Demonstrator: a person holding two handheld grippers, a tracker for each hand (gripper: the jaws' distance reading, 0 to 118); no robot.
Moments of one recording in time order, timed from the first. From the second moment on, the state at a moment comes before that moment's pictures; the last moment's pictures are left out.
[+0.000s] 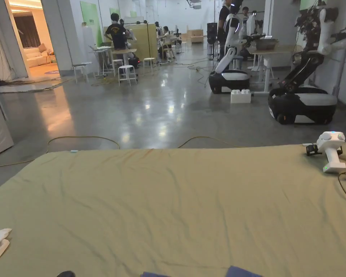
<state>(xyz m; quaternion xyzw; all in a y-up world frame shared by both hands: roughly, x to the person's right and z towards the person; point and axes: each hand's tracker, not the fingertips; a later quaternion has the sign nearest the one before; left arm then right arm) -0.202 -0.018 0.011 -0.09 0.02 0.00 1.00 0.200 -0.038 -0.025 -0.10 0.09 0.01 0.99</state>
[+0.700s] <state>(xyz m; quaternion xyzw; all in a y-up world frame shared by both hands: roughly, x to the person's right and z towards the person) -0.225 -0.253 -0.313 -0.47 -0.05 0.11 0.87 0.246 -0.097 -0.065 -0.27 0.00 -0.05 0.96</state>
